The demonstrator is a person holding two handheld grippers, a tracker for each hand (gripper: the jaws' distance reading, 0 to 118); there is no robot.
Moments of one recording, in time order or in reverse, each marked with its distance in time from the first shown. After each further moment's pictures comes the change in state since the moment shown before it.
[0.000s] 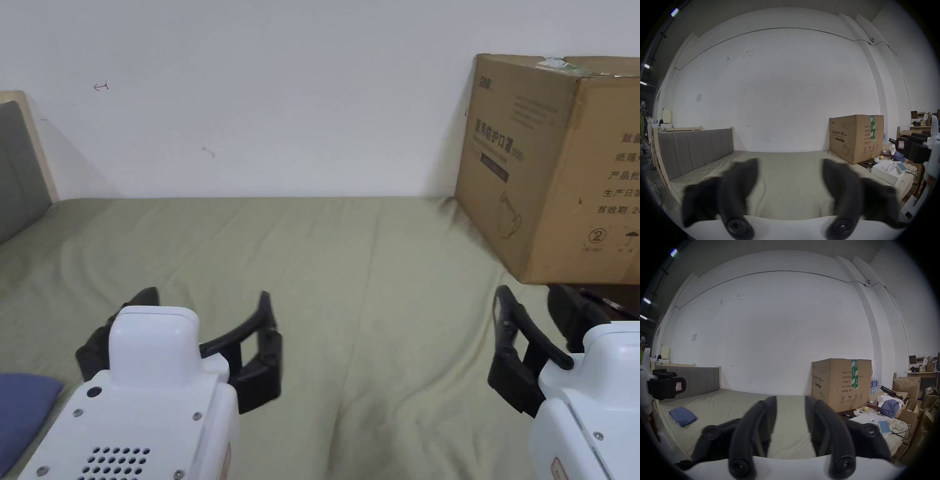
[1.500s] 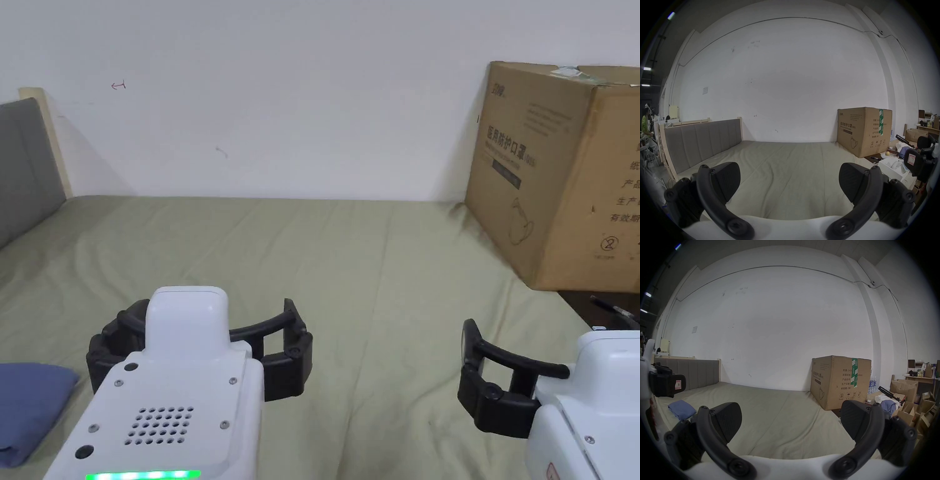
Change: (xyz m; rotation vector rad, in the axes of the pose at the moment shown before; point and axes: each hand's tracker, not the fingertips) left arm -0.003 0.006 -0.002 -0.107 0.093 0.017; right arm -0.020 -0.003 0.007 -0.052 -0.009 0.034
